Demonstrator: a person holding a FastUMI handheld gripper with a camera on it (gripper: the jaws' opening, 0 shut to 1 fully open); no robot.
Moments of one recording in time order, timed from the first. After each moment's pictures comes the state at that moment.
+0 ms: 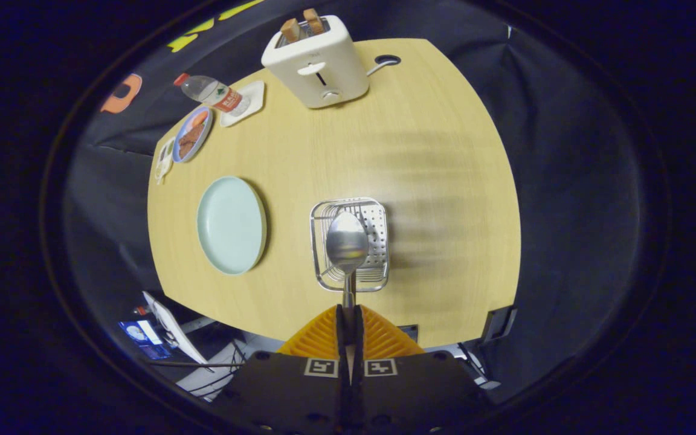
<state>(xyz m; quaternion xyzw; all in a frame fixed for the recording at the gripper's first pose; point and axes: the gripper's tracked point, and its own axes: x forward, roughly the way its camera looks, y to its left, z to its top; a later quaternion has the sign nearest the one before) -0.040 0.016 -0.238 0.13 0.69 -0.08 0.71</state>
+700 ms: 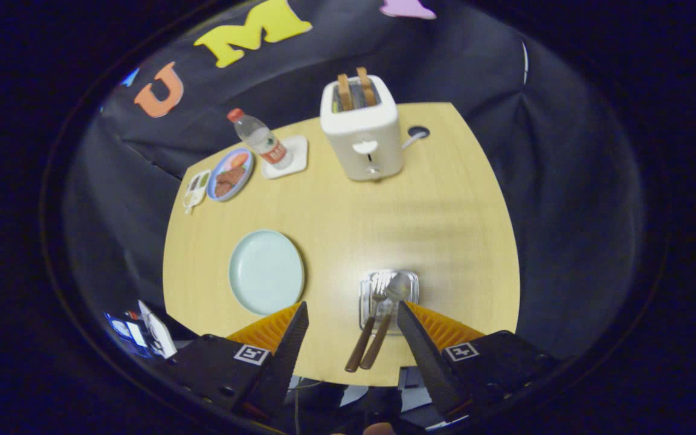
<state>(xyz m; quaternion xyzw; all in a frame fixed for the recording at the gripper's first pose) 0.030 0.051 -0.172 0.06 0.53 -0.03 0.85</state>
